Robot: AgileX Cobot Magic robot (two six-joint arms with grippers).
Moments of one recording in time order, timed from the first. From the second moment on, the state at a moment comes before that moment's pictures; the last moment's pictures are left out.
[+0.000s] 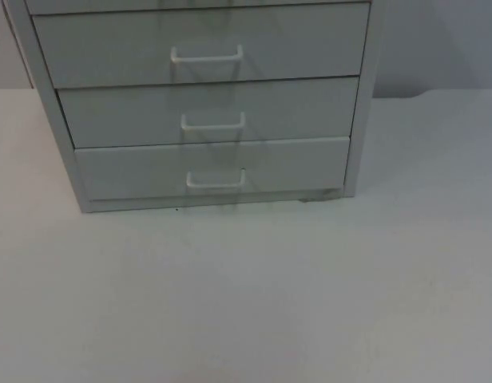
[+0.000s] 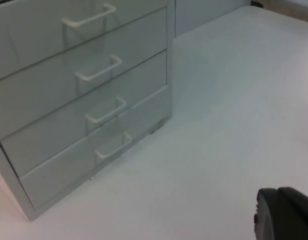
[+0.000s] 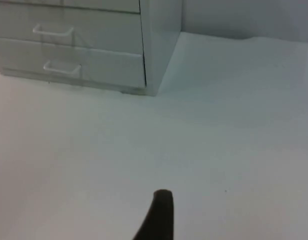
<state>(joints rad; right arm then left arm) 0.26 0.00 -0.53 0.06 1.07 -0.06 -0.73 0.17 -0.52 -0.01 0.80 0.00</state>
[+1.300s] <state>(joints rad) 0.26 0.00 -0.52 0.05 1.08 -0.06 -0.73 0.00 -0.50 0.05 1.08 -0.09</state>
